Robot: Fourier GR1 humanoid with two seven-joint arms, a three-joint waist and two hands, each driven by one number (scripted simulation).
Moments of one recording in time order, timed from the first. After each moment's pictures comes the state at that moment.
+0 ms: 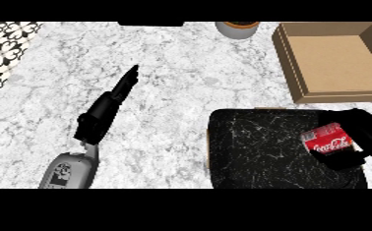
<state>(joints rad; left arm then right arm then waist) -0.20 0.11 -0.12 -1.54 -0.11 -0.14 0.08 -0.12 -0.53 -0.08 -1.18 0.98 0.07 -0.54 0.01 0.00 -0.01</state>
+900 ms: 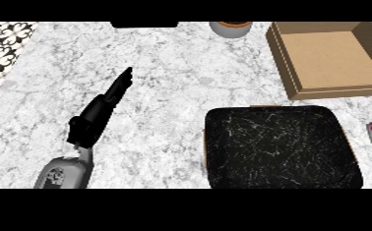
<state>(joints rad) -0.16 0.12 -0.09 -1.56 -0.11 -0.16 0.09 -0.02 -0.68 -0.39 -1.54 0.64 0.21 -0.65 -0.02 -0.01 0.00</state>
